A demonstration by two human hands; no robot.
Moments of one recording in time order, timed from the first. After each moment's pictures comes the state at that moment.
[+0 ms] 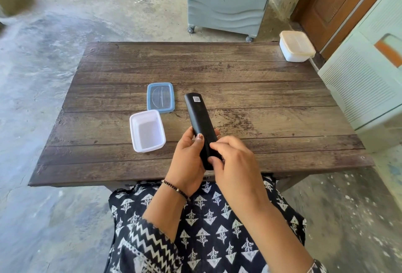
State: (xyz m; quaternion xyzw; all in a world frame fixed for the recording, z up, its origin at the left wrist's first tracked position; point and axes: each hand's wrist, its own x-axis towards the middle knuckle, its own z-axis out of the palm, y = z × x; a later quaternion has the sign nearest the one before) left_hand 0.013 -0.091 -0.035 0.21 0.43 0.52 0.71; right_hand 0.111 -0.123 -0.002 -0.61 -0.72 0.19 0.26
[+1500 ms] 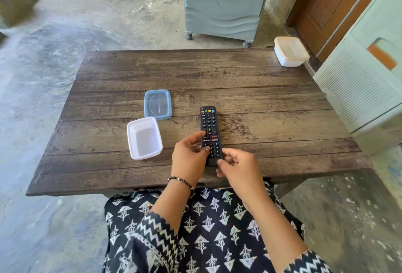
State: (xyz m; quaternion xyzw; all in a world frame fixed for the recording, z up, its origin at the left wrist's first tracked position) left_hand 0.019 -0.074 -0.053 0.38 0.64 0.41 0.52; right_hand 0.131 -0.107 -0.034 -0.67 -0.49 0.44 0.35
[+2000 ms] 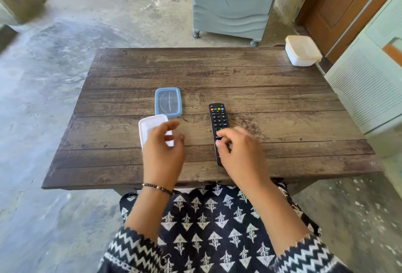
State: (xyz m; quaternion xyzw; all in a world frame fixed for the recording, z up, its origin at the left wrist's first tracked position) left_hand -0.042 -0.087 -0.022 0.48 0.72 0.42 0.28; right_hand 0.107 -0.087 -0.012 -0.65 -0.70 0.18 0.25
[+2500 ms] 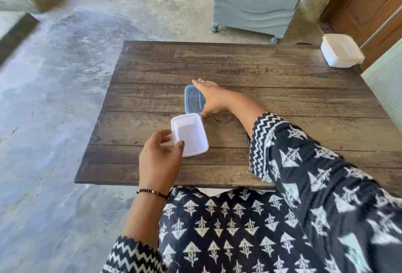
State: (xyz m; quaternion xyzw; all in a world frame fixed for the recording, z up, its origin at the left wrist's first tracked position) left_hand -0.116 -0.092 -0.036 0.44 0.78 0.34 0.29; right_hand 0.003 0.096 -0.043 -0.49 -0.82 0.27 -0.09
